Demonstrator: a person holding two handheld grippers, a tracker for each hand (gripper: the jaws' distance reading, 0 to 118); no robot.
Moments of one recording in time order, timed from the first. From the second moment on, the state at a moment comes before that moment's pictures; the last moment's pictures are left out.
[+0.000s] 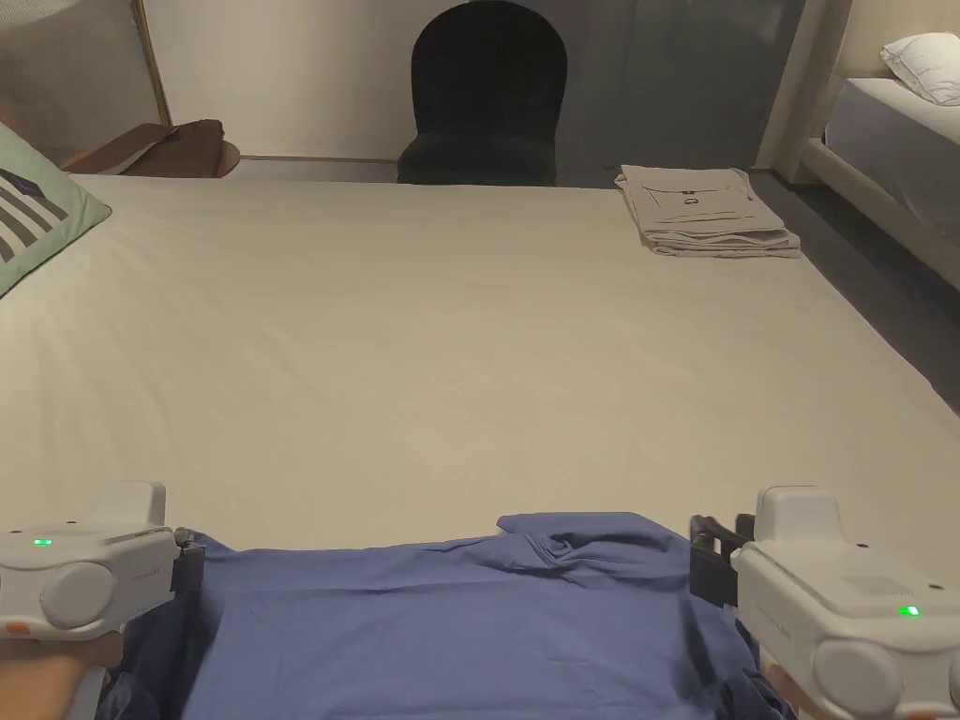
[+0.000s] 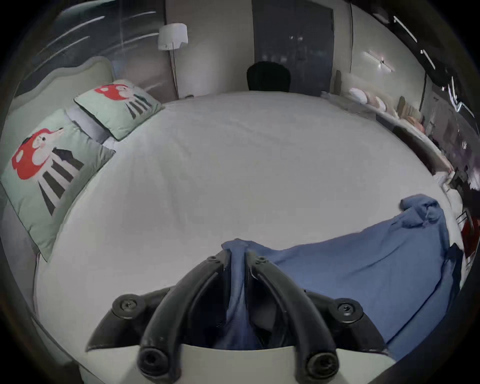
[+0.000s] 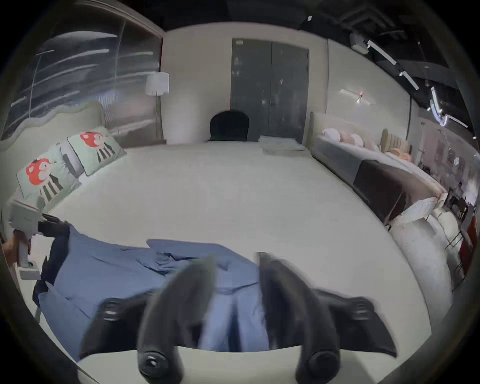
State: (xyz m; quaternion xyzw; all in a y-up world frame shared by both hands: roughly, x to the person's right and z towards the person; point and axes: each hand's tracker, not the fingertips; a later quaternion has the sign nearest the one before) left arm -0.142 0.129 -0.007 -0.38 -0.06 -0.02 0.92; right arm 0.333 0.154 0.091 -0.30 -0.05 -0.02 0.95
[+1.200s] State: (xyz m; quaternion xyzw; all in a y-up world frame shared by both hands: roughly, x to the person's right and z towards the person) left arm -0.196 0.155 0.148 -0.36 -0.06 0.05 0.93; right arm 0.333 0.178 0.229 -0.31 0.02 -0.09 0.95
